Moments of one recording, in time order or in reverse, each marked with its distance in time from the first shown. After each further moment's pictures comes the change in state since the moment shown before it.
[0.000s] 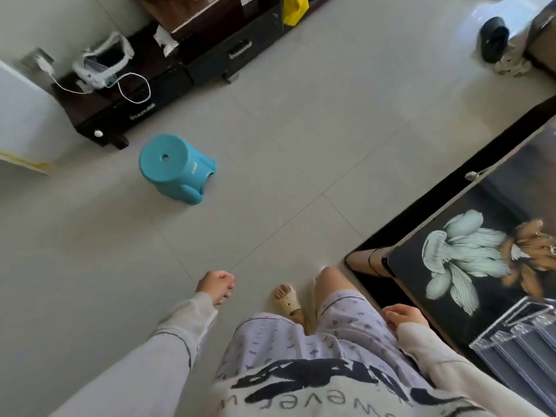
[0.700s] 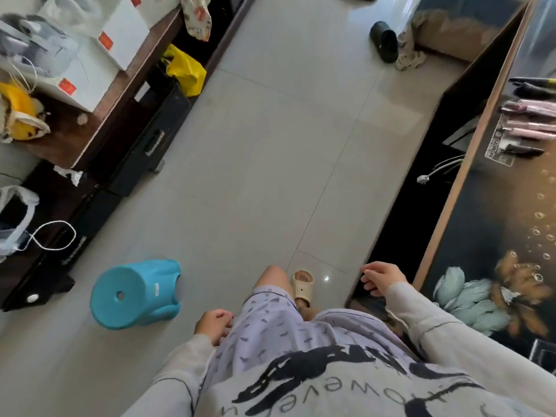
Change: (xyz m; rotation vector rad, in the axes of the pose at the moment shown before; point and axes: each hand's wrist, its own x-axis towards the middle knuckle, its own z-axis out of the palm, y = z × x) left_hand 0.117 0.286 -0.012 0.375 -0.167 0.106; right_hand 0.086 -0.283 -0.086 0.382 0.015 0.019
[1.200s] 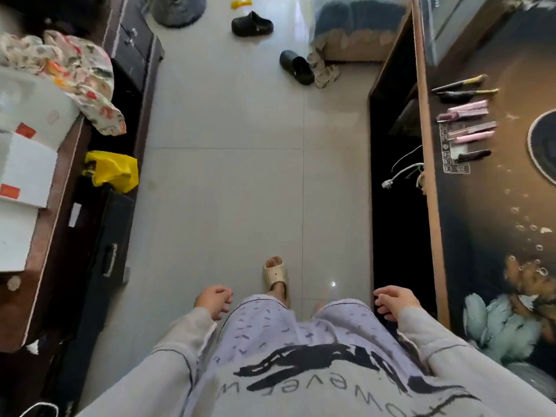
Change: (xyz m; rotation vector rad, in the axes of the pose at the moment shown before) left_hand 0.120 0.304 -0.075 0.295 -0.098 0.184; right_hand 0.069 -0.087 -0.017 0.389 0.258 0.247
